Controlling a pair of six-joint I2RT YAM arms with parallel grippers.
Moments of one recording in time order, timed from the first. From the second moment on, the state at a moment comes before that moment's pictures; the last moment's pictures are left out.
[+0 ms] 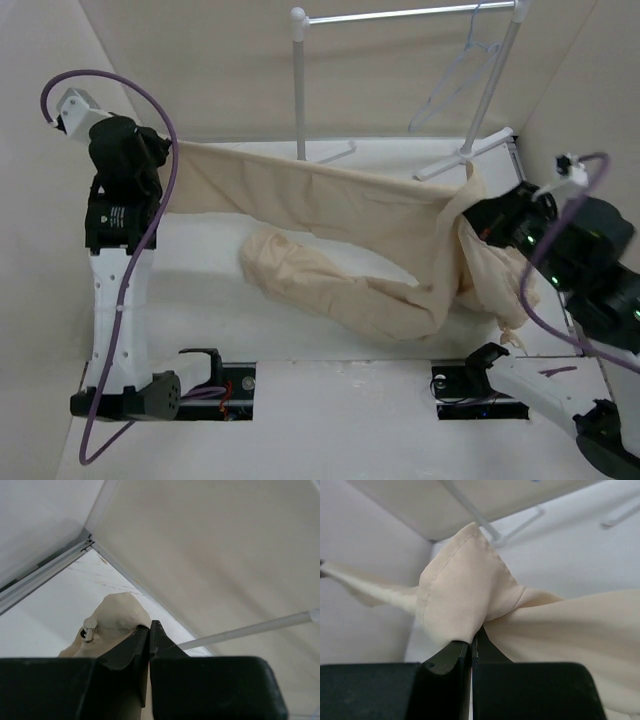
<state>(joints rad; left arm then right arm) -0.01 1.15 1.61 -0.61 -0.39 -0.69 0.55 0.80 1.53 -0.91 0.19 0.68</state>
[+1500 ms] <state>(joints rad) 0.05 1.65 1.64 -0.51 -0.52 -0.64 0.16 0.84 0.64 -0.67 0.05 0.81</state>
